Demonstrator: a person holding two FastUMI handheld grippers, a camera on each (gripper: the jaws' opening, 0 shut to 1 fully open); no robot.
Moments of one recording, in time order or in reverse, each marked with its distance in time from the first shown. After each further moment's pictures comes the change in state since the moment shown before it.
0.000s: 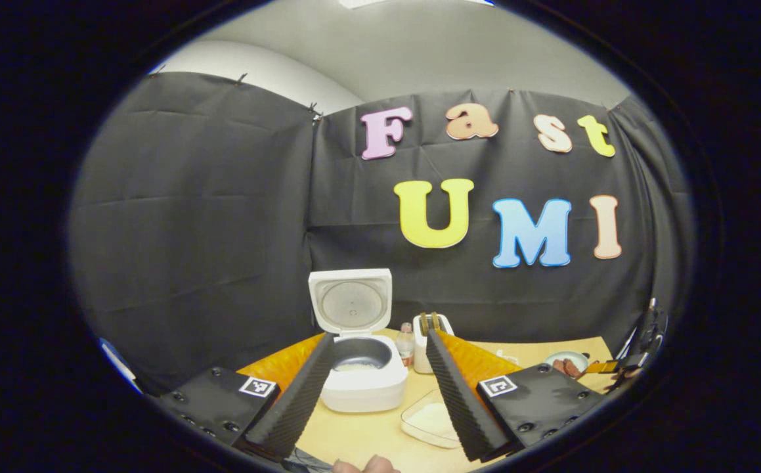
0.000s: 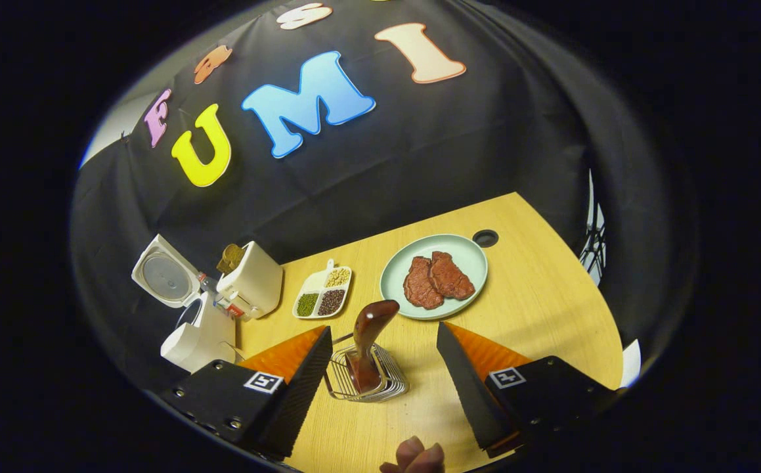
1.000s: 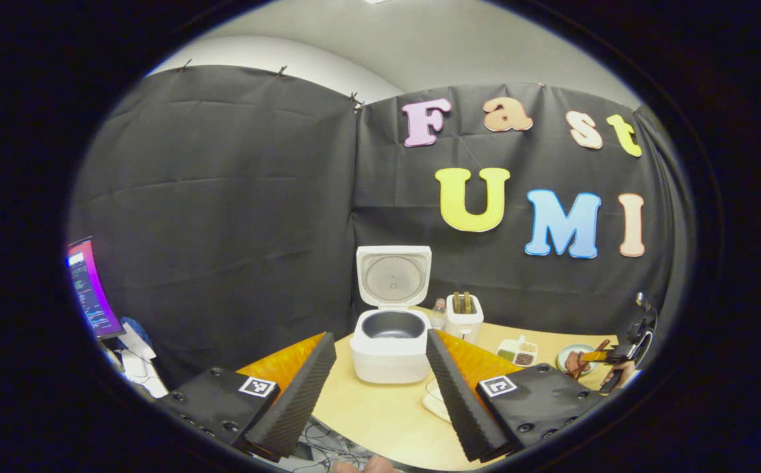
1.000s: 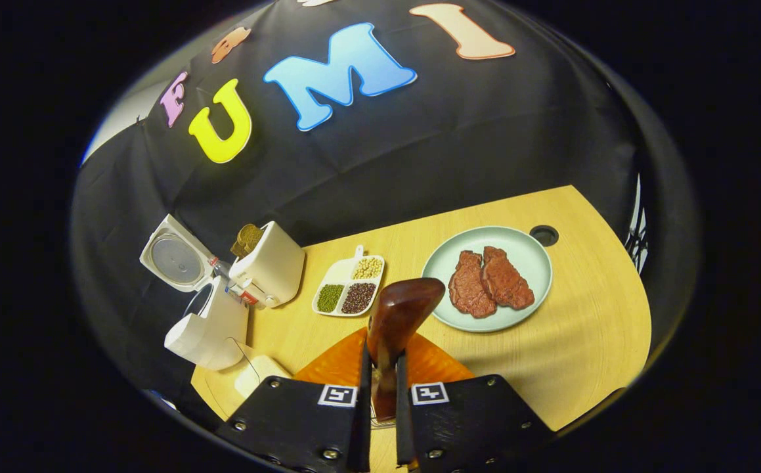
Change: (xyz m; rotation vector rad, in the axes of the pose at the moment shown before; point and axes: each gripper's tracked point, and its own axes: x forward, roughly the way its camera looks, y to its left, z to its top) left arm -0.098 0.025 -0.034 -0.017 0.103 0.214; right arm 0.080 0.035 -0.013 -0.019 0.126 0.150
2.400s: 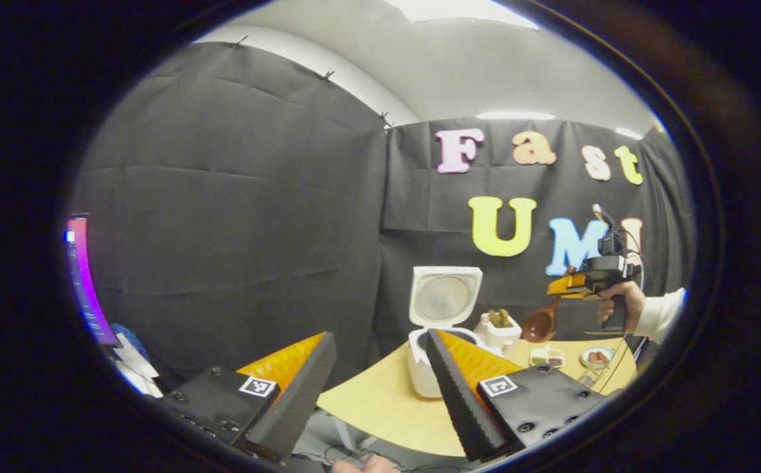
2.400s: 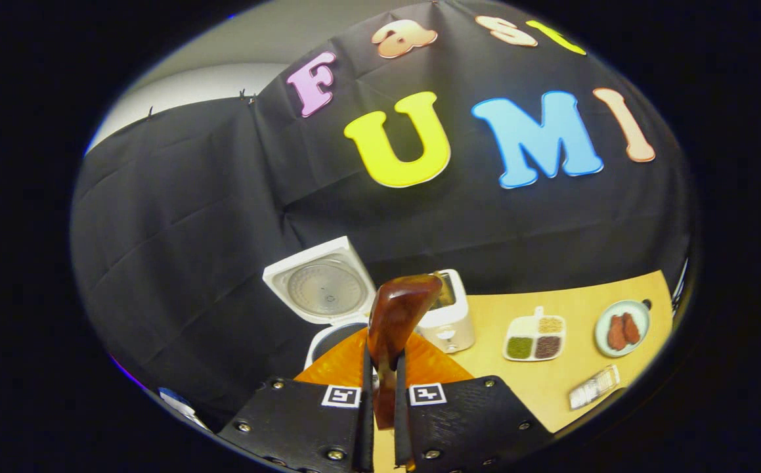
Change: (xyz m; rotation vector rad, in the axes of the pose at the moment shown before) left arm 0.018 0.219 -0.024 -0.081 -0.142 -0.110; right arm -0.065 0.383 0.052 -0.241 -0.212 0.171
